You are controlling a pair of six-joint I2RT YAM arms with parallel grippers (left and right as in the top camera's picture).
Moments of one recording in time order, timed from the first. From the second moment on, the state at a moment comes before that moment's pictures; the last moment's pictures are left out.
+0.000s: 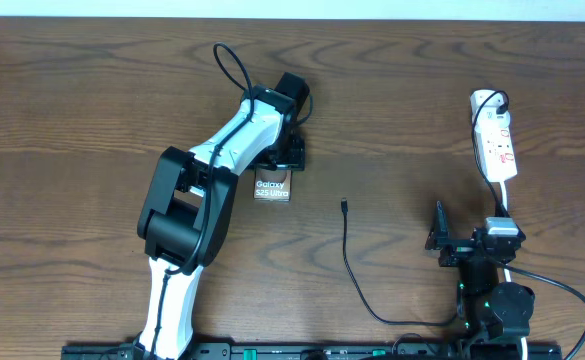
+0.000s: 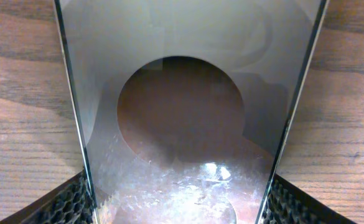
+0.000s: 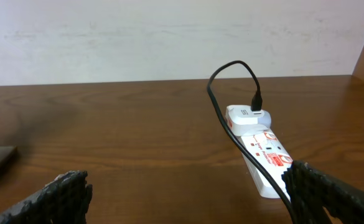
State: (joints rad) left arm -0.45 2.21 1.65 -0.97 0.00 -0.43; right arm 0.01 0.01 0.01 -0.07 0.02 0.01
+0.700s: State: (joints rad) left arm -0.45 2.16 1.66 -1.02 0.02 -0.43; right arm 0.01 0.01 0.01 -0.07 0.02 0.01
